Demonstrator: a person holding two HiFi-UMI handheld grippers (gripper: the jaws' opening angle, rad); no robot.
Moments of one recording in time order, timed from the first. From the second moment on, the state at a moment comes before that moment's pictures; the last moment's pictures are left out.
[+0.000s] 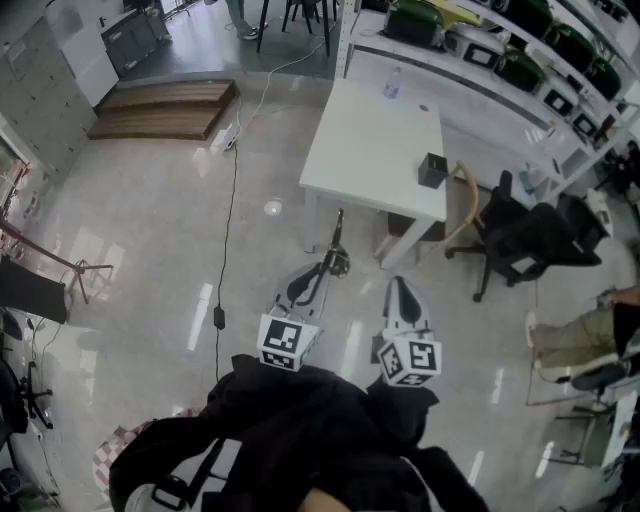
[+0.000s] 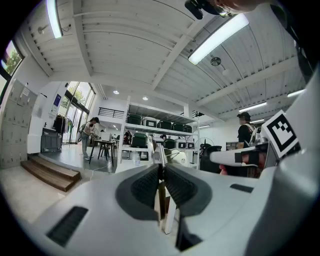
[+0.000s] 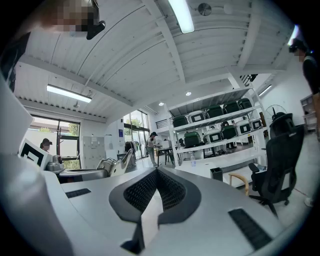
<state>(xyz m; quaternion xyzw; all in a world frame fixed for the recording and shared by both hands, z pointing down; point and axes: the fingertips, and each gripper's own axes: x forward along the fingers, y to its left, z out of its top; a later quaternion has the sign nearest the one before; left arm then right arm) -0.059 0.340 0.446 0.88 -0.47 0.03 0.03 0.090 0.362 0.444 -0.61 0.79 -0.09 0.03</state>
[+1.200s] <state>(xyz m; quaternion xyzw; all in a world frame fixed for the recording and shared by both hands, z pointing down) -0.120 0.288 0.459 0.90 -0.43 0.02 0.04 0.024 0.318 0.455 -0.64 0.77 -0.09 0.02</state>
